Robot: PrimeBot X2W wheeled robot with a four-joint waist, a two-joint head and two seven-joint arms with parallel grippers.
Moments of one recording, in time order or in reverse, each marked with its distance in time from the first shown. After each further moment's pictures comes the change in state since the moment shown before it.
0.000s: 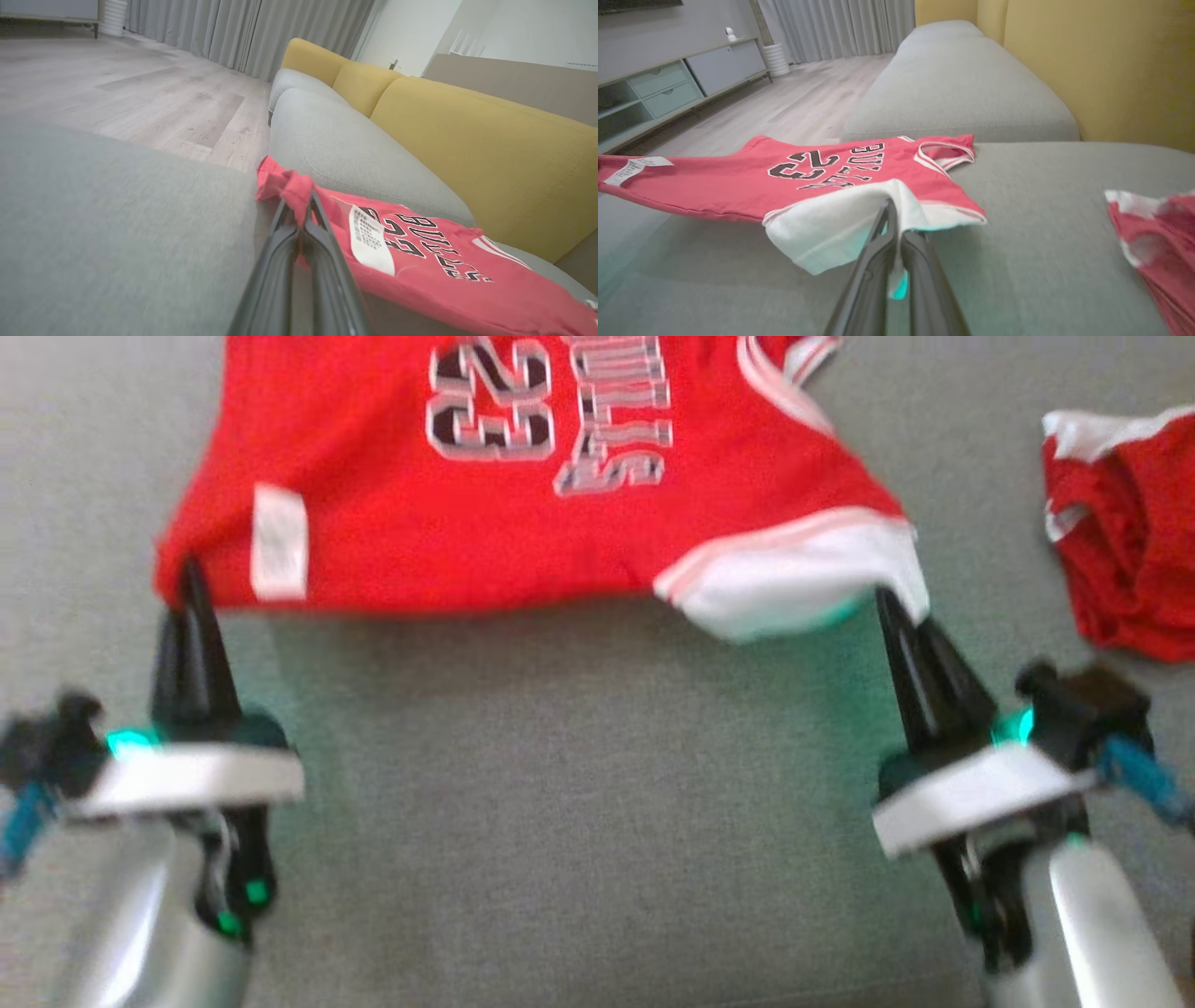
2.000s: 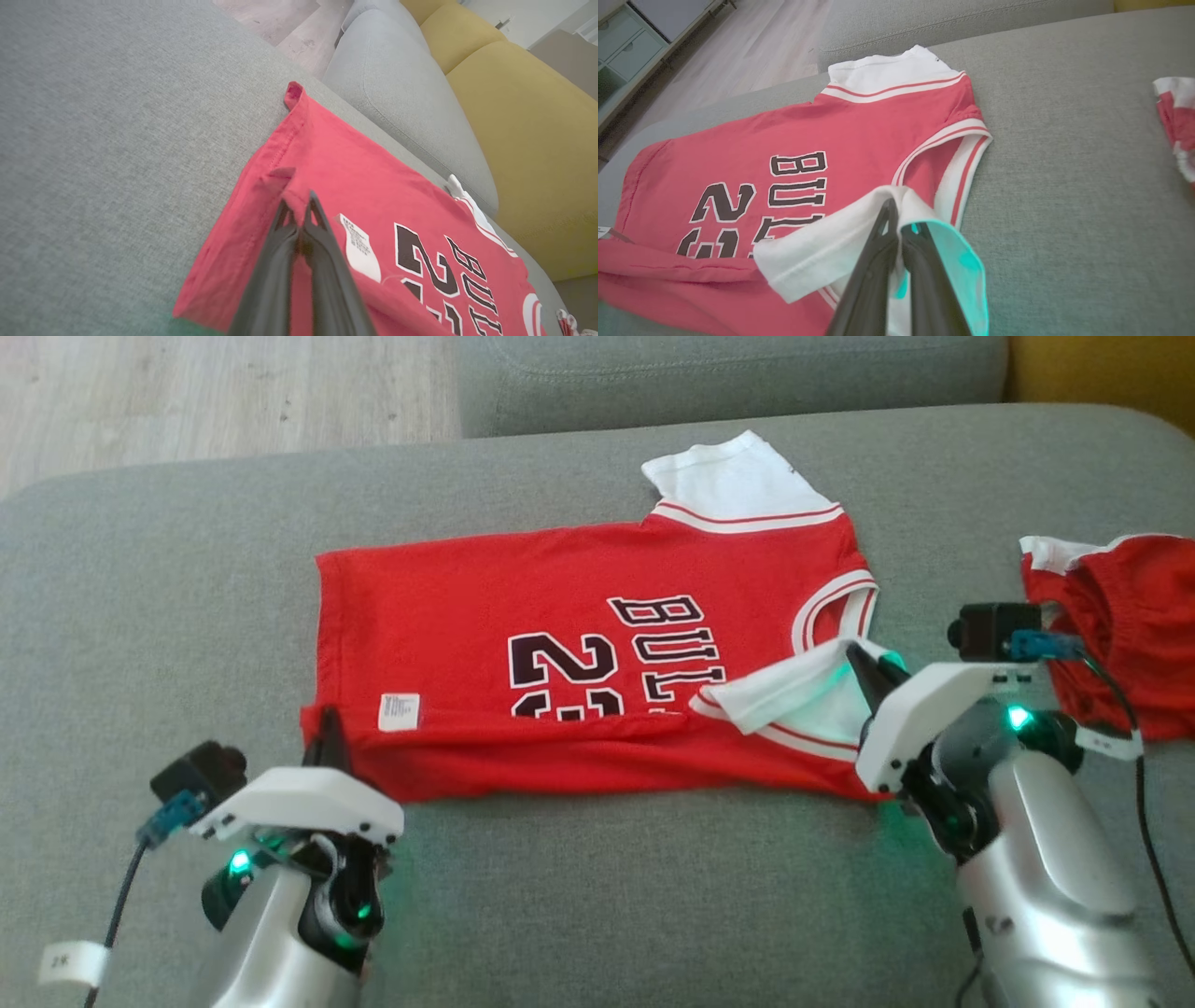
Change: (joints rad) left arm 0.040 -0.180 -0.053 0.231 -0.224 0.182 0.259; right arm -0.247 0.012 -0.074 0.588 0.118 0.000 0.295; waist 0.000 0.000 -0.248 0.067
